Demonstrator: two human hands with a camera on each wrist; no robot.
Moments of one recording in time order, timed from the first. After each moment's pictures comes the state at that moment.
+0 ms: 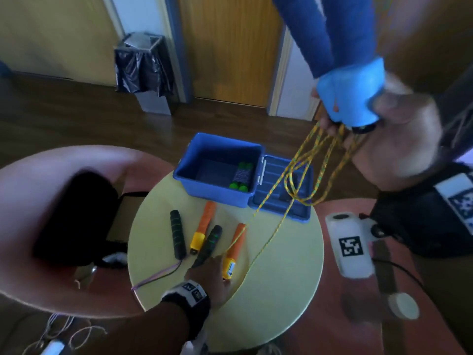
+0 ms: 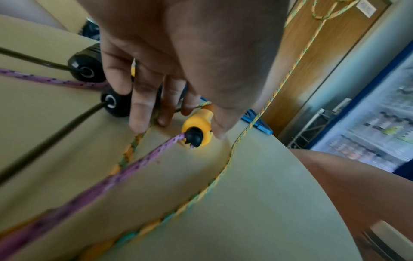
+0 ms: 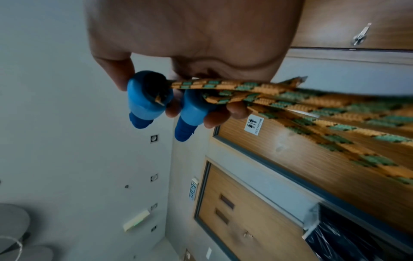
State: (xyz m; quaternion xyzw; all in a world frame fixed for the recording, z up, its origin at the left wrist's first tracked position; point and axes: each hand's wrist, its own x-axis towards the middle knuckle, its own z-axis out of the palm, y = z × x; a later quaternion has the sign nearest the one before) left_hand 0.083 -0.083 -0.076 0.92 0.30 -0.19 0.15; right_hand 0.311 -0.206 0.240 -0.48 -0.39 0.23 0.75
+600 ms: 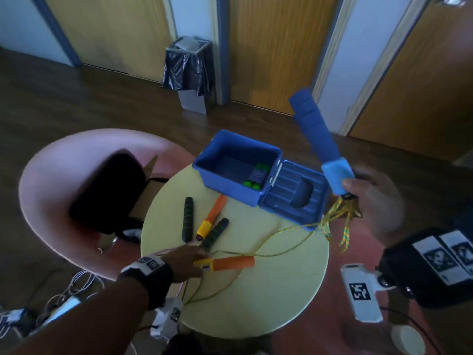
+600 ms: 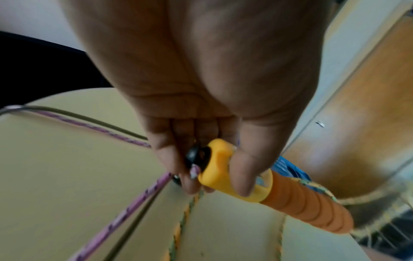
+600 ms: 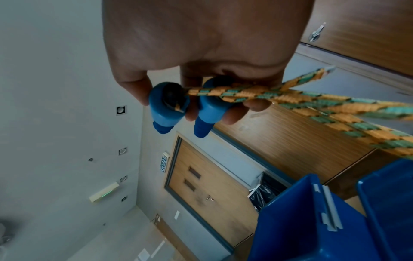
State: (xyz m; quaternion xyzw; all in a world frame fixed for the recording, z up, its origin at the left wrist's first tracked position) left_hand 0.044 -0.037 -0.050 0.85 0.31 -0.24 0.34; right_hand 0.332 -0.261 0.147 -0.68 -0.35 0.19 0.61
